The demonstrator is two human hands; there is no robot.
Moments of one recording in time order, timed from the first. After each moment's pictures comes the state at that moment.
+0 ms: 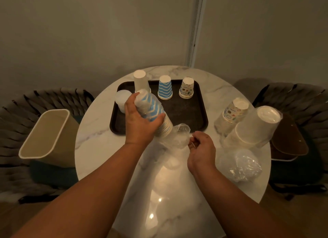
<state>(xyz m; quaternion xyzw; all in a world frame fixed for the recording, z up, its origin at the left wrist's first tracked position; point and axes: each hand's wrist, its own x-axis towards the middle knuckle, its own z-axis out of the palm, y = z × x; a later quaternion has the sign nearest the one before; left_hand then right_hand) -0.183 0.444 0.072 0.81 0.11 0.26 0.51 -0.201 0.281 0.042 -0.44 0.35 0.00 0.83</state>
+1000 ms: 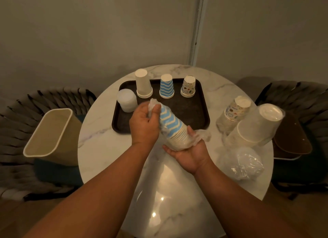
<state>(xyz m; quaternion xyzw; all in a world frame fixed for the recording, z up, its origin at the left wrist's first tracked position) -0.189 0.427 0.078 0.80 0.17 0.22 0.53 -0.198 0.287 0.032 -0.29 0.19 0.31 0.89</state>
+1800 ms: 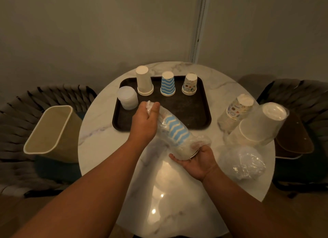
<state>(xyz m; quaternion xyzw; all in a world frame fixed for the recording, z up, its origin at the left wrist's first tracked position) -0.183 0.439 0.082 0.82 0.16 0.11 0.54 -0.212 0.263 0.004 -0.29 0.20 0.31 0.88</state>
